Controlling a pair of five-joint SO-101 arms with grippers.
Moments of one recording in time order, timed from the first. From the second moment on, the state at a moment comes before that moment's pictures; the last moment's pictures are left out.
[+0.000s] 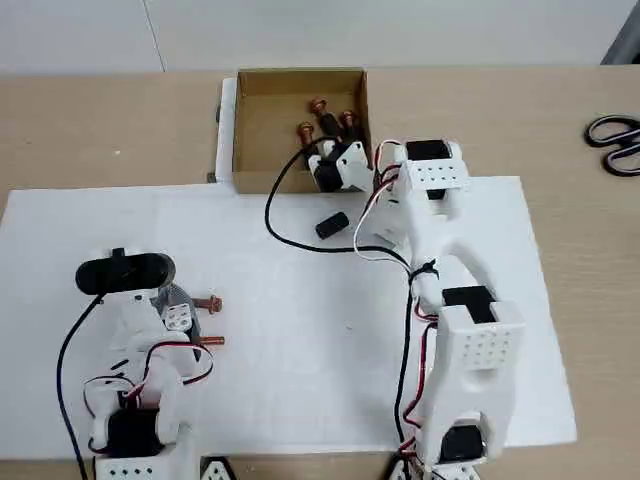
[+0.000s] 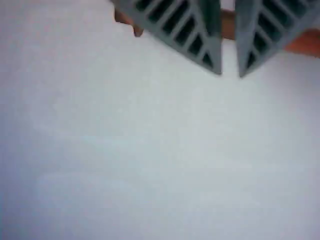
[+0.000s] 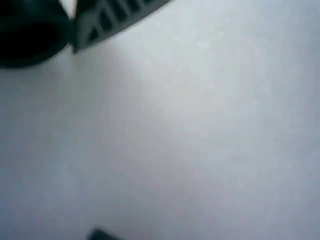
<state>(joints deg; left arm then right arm) -7.3 -103.5 91.3 59.8 10.4 -8.3 32.4 -17.8 78.4 50.7</state>
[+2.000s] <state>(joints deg) -7.3 -103.5 80.5 71.3 10.4 3.2 19.6 -19.1 96.4 22.6</state>
